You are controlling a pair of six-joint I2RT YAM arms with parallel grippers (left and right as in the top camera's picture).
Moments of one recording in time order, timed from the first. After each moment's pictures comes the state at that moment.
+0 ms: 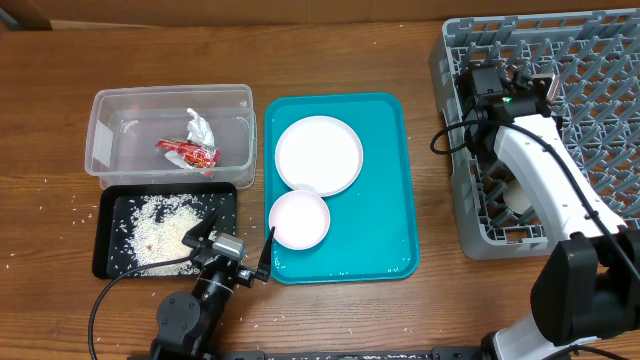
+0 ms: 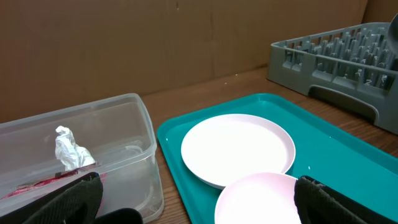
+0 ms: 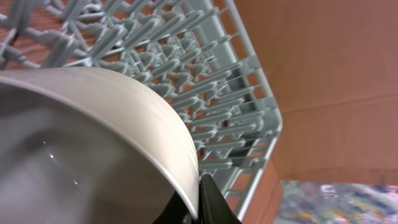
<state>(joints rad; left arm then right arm) -0.23 0.02 0.01 -0.07 0.12 0.09 0.14 1.75 1.42 -1.12 1.07 0.44</state>
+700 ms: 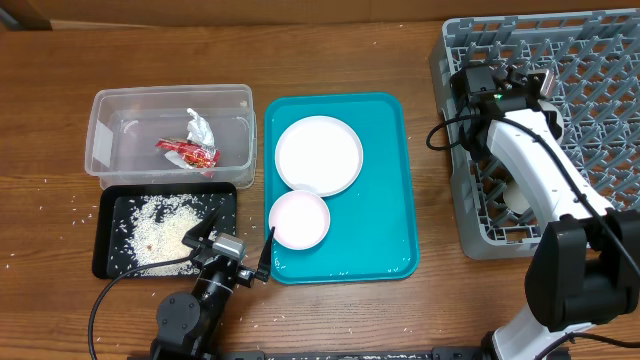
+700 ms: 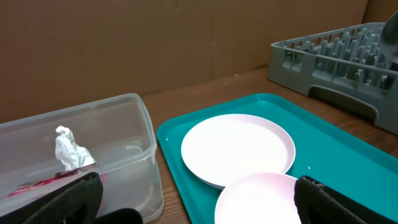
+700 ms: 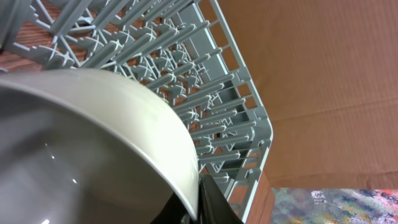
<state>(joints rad) -0.23 0.02 0.01 -0.07 0.12 0.09 0.15 1.82 1.43 -1.07 1.13 0.44</state>
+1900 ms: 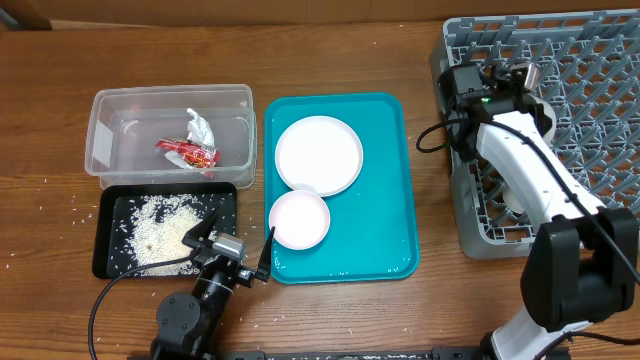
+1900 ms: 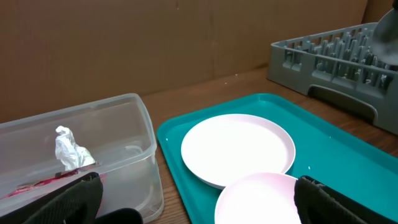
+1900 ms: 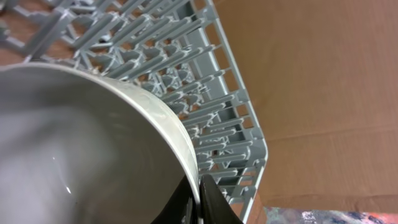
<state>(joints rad) -0.23 0.02 0.01 -0.07 0.12 0.09 0.20 1.83 1.41 -0.99 1.17 0.33</state>
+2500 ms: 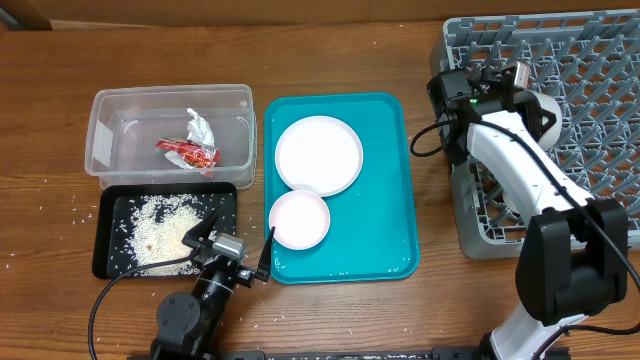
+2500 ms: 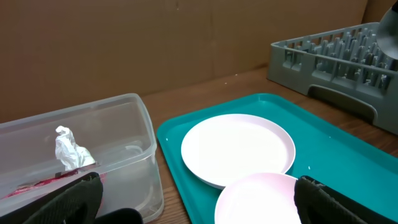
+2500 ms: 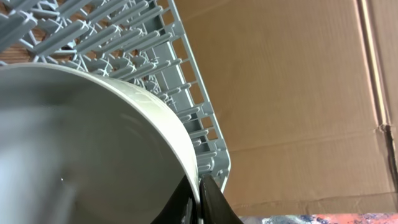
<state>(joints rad) -0.23 0.02 0.01 -0.07 0.12 0.09 0.21 1.86 1.41 -1.01 1.33 0.32</state>
